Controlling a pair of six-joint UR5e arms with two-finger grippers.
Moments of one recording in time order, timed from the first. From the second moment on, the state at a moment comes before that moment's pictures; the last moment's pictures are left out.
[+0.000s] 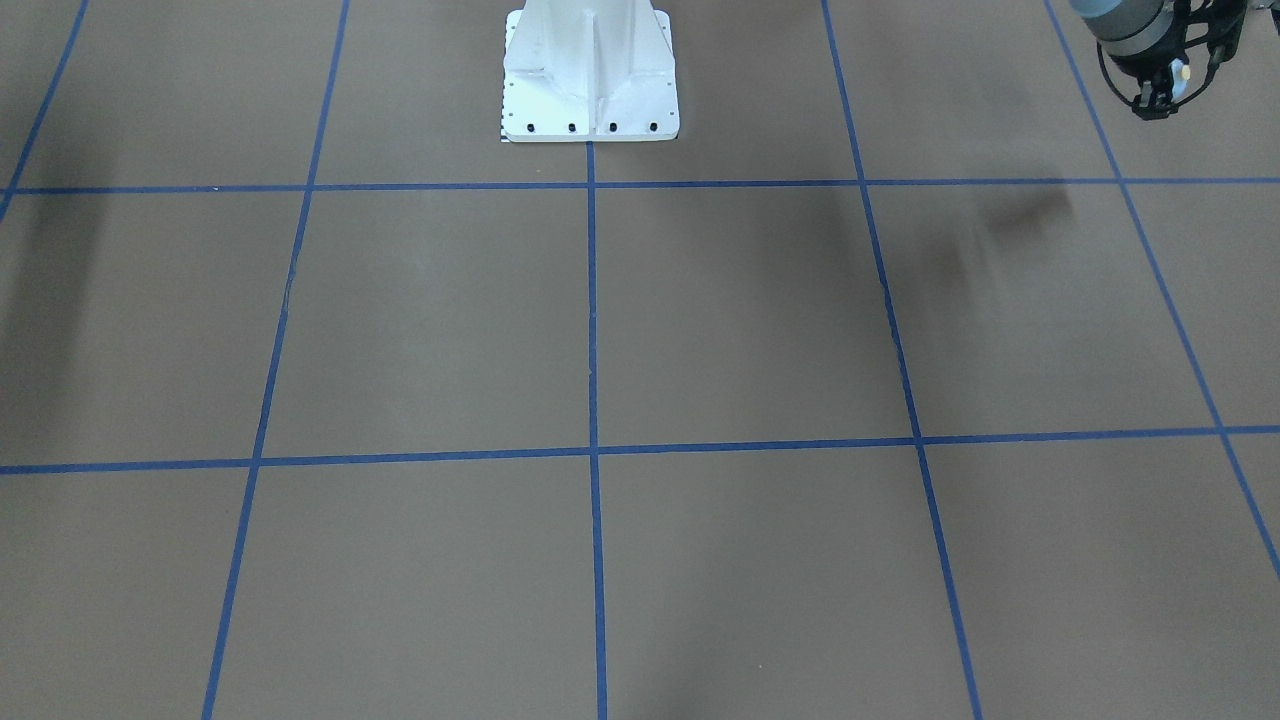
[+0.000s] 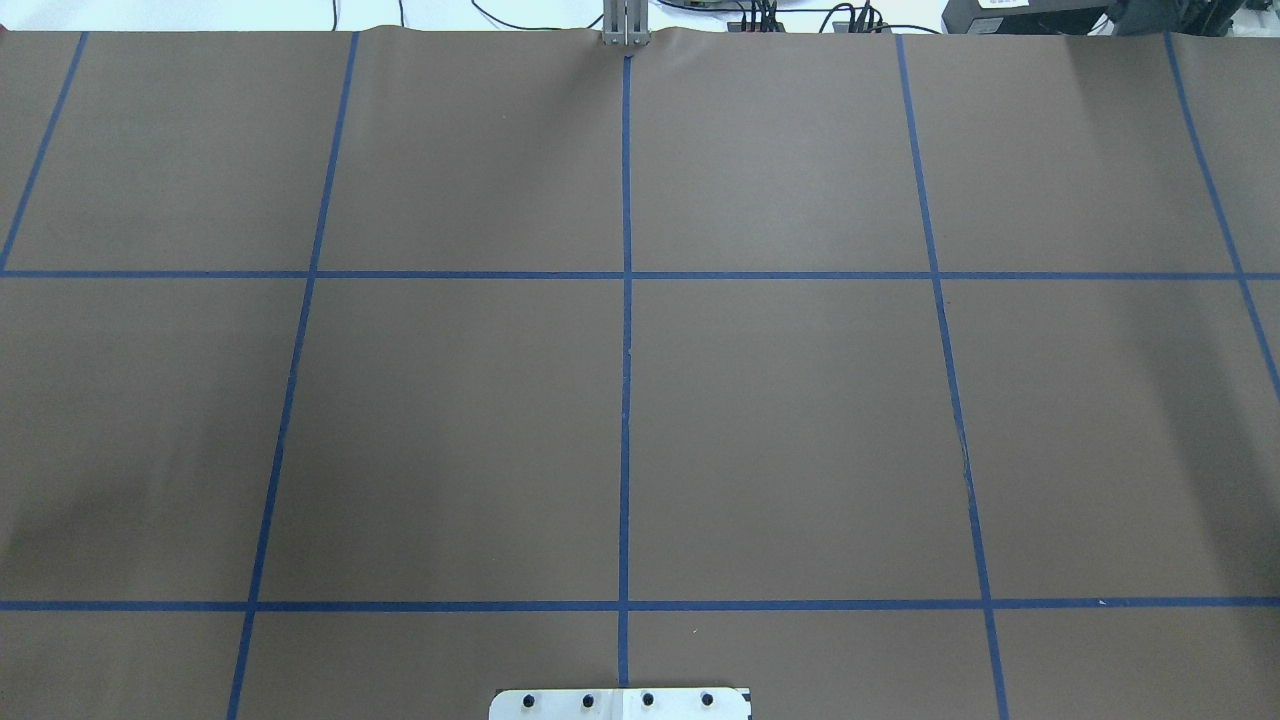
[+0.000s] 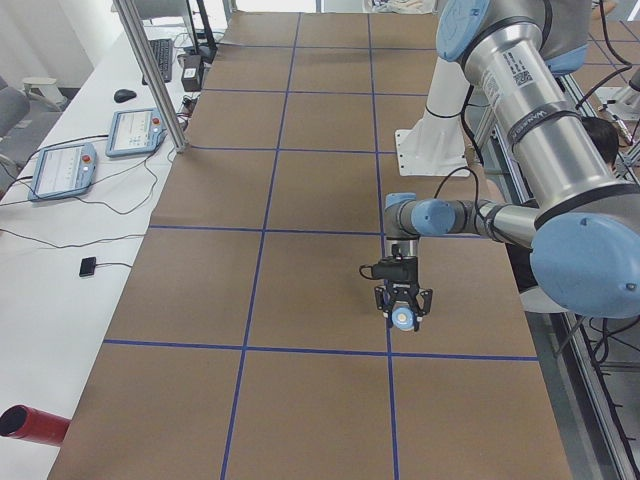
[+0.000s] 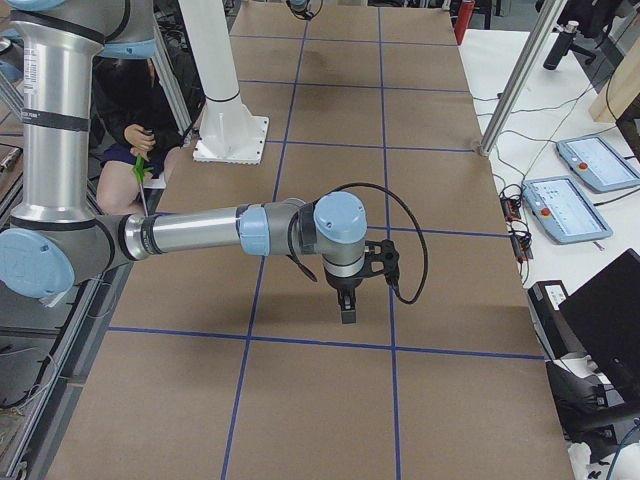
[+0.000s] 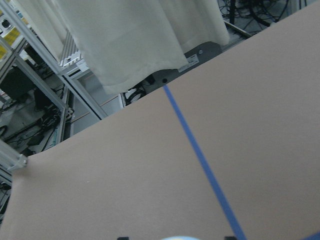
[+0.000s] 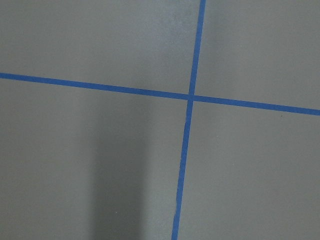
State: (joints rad) left arm -0.47 -1.07 -2.22 -1.36 -1.55 -2.13; right arm 1.62 -1.70 1.86 -1.65 2.38 -0.09
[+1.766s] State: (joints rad) left arm -0.49 -2.04 -1.87 -1.89 -1.15 -1.21; right arm 1.62 -1.71 1.85 -1.66 2.39 -0.09
